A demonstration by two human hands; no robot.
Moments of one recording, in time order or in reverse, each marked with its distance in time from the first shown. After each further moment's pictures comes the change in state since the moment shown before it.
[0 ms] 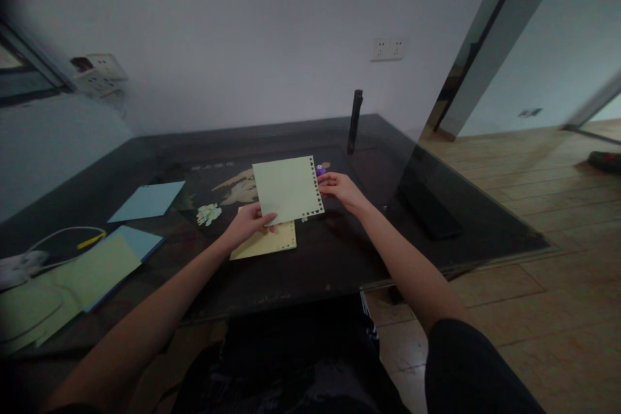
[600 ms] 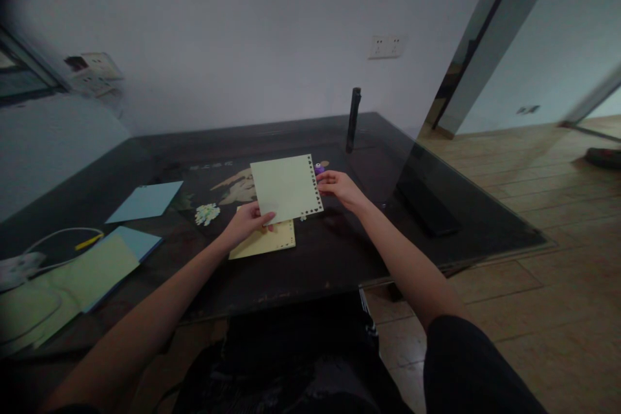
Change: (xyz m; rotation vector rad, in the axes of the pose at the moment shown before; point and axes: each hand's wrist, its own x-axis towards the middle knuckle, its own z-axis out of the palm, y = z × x) left_hand 0.003 -0.005 -0.001 0.039 0.001 0.030; right_hand 0.001 0.002 -0.002 0.001 -0.013 -0.021
